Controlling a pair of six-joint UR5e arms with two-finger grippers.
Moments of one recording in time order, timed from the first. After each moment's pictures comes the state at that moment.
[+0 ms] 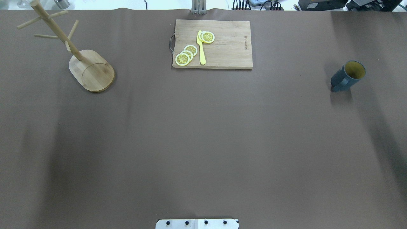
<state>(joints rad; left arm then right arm) -1.50 -1.50 -1.57 -2.37 -2.27 -0.57 1.43 -1.53 1.59 -1.37 2.35 0.35</state>
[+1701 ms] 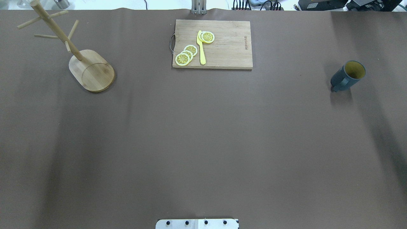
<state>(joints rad) -1.51 -1.43 -1.64 -1.89 -2.40 -0.20 1.42 -1.52 1.57 -1.34 2.35 0.37</state>
